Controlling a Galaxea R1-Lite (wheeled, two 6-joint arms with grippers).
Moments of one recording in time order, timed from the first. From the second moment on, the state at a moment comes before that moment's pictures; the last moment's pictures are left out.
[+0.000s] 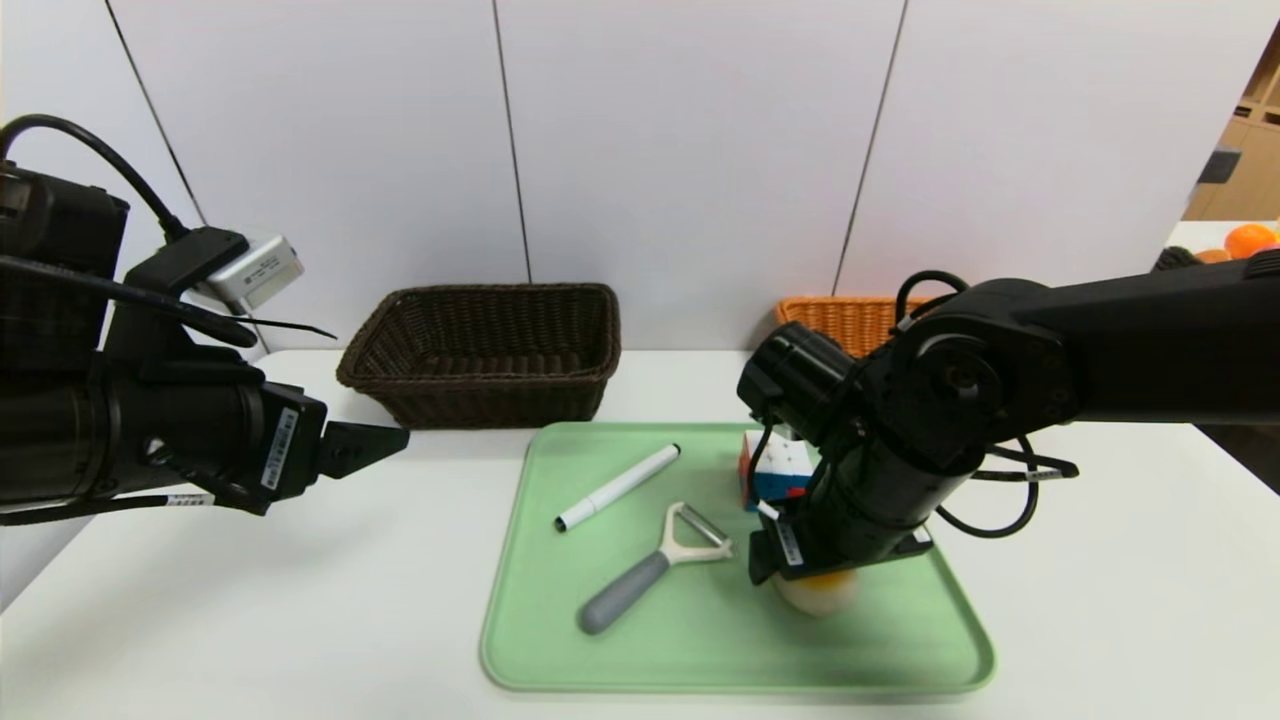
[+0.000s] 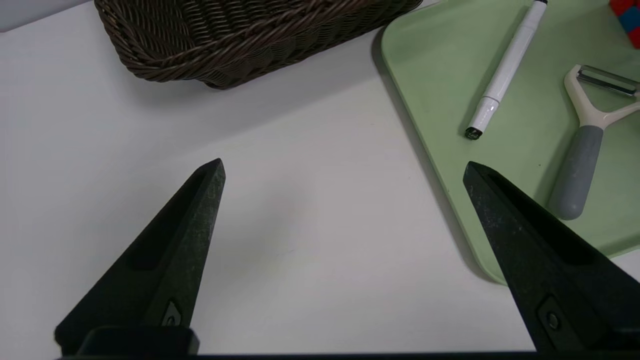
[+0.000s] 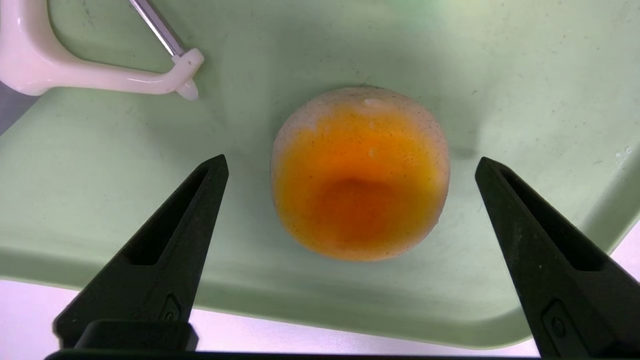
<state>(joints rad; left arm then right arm) -0.33 1.32 -0.98 0.20 0.03 0.07 0.67 1.98 -1.46 0.78 -0.13 0.44</state>
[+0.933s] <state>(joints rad) -0.33 1.32 -1.00 0.20 0.03 0.06 0.68 1.95 -1.45 0.81 -0.12 0.44</state>
